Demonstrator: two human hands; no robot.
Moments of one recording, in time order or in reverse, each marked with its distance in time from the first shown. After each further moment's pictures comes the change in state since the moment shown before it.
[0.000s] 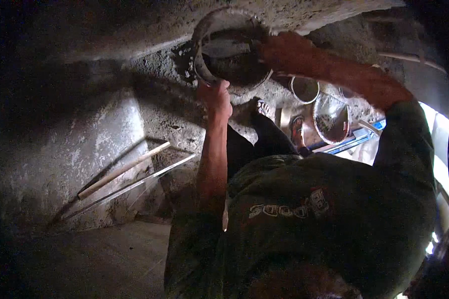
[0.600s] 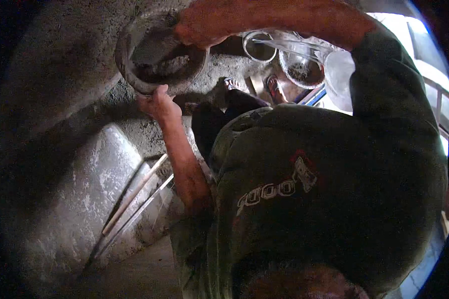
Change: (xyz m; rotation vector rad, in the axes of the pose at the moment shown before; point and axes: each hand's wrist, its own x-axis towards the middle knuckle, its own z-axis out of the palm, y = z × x) left_hand -0.058 0.021 0.006 0.329 -0.077 0.171; right_hand -0.072 0.009 -0.010 0.149 0.103 0.099
